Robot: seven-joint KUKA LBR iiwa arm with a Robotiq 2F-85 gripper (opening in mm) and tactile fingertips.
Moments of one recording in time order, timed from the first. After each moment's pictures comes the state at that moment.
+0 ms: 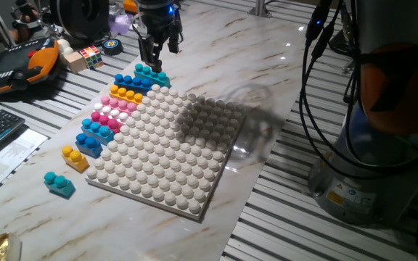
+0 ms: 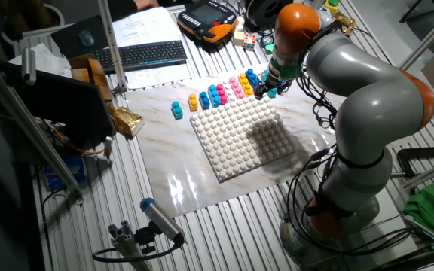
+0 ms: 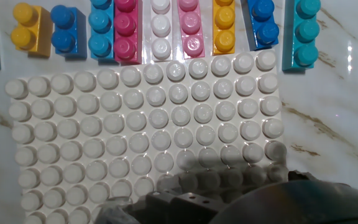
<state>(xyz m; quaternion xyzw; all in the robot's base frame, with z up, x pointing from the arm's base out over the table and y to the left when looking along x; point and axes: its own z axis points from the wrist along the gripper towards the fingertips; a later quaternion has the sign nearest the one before) 0.515 0.001 0.236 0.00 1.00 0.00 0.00</state>
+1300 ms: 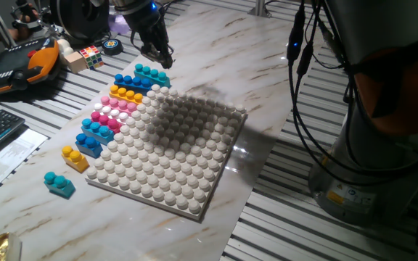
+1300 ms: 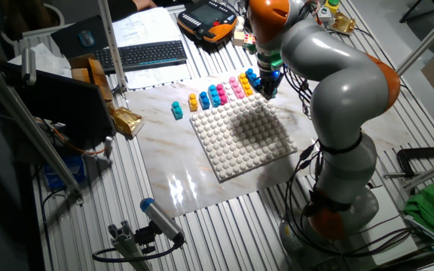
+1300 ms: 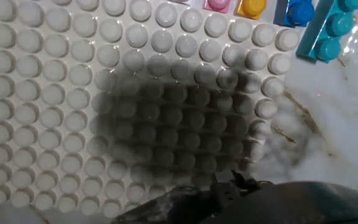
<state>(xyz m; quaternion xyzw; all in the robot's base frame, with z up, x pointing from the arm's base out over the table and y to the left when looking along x) 0.514 0.001 0.235 -0.13 0.98 -0.05 -0.13</state>
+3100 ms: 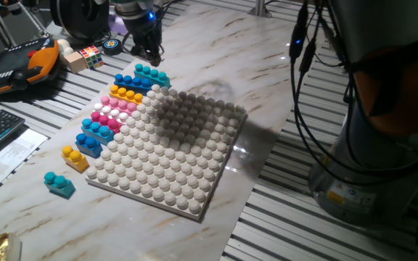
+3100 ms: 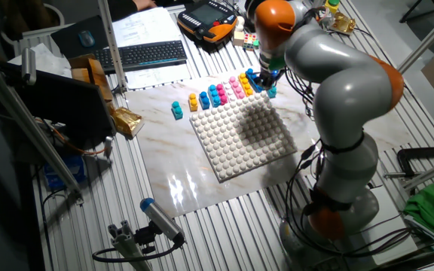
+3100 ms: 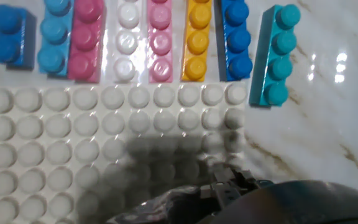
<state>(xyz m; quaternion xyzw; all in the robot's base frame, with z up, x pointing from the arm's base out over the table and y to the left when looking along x) 0.590 -0.040 0.198 -0.04 0.99 -0.09 -0.02</state>
